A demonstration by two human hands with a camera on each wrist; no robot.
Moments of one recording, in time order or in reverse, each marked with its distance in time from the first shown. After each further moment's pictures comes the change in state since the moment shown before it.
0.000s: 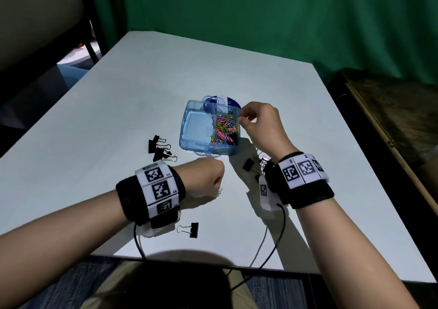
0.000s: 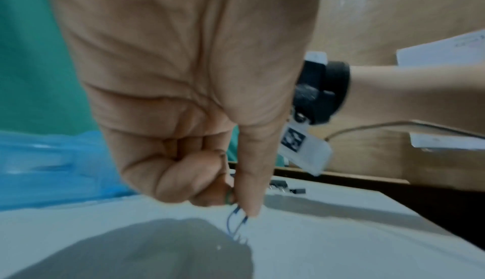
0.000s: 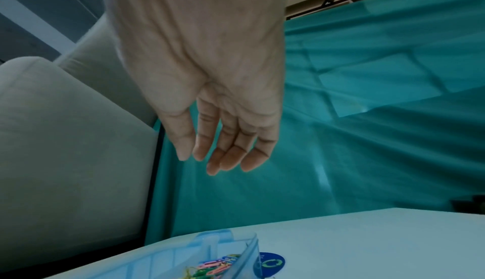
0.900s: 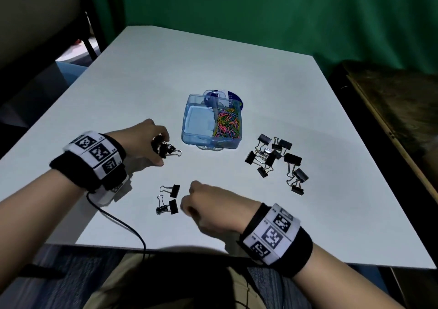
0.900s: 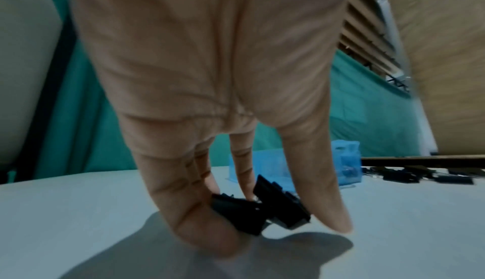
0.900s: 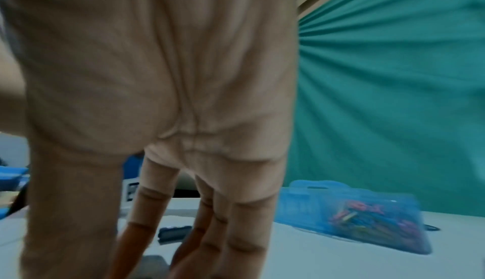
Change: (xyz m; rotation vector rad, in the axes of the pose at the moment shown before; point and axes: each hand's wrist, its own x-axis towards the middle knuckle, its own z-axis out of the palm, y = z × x) left_hand -0.030 -0.130 -0.031 -0.135 0.086 -0.320; right_hand -0.124 -0.038 0.077 -0.287 -0.859 -0.364
